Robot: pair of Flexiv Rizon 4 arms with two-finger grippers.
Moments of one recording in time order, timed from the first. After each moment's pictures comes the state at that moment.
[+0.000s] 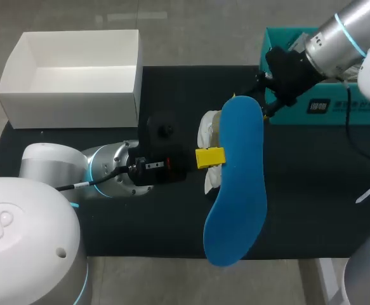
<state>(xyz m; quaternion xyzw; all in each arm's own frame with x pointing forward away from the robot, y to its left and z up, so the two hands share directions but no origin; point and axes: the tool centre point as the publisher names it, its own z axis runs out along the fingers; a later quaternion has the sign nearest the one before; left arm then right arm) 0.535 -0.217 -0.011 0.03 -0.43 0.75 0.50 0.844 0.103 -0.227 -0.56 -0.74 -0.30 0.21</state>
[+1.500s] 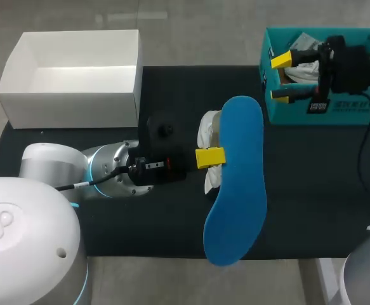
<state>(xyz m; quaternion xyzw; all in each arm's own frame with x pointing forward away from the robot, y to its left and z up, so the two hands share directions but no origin) 0.535 -0.217 -0.011 0.03 -0.43 0.75 0.50 0.804 0.064 -0.091 -0.50 -0.56 -0.51 0.42</state>
